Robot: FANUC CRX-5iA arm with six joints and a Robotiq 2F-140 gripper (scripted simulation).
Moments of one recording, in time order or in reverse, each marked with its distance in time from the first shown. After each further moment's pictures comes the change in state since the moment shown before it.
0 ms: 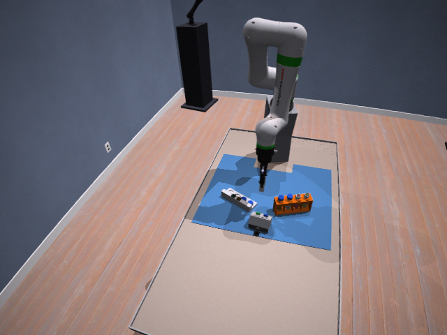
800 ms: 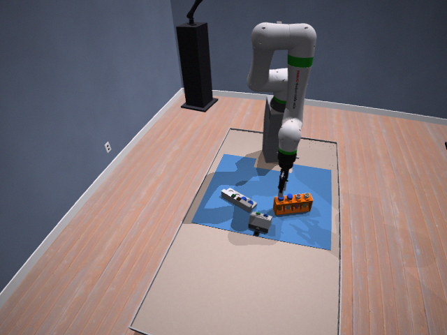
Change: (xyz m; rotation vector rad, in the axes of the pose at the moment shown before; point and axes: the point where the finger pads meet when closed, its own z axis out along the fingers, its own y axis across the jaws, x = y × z) arm -0.114 -0.021 0.003 0.004 0.002 0.191
